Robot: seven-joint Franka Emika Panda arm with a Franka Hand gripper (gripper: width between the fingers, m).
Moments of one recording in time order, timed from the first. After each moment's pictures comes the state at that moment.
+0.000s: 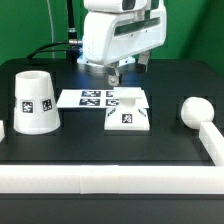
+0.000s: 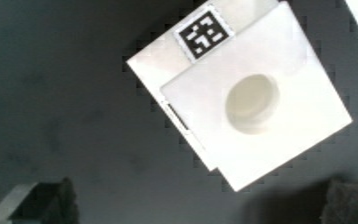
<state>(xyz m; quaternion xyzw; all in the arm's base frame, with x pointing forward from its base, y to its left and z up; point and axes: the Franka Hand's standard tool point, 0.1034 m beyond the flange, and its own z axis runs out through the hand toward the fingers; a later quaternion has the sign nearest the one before) 0.478 0.015 0.094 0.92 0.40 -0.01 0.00</state>
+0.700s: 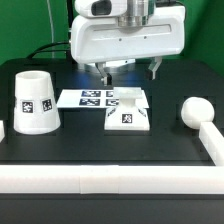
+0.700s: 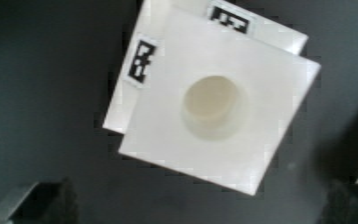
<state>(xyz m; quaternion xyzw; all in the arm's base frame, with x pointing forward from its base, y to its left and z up) 0.469 0.016 0.085 0.99 0.11 -0.02 -0.01</state>
